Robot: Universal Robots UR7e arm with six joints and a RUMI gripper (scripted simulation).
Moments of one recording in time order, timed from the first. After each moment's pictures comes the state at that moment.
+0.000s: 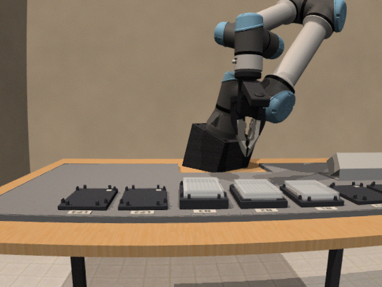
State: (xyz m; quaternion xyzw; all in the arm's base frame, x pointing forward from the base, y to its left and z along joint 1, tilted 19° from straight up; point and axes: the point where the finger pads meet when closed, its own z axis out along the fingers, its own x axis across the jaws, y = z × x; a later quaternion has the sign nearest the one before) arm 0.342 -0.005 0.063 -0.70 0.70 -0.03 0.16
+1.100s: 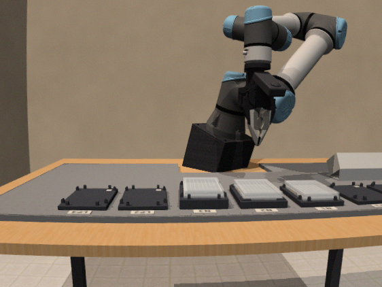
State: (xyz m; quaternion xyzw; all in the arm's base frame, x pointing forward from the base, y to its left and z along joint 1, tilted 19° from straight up) arm 0.314 0.025 0.090 -0.75 0.64 -0.03 0.16
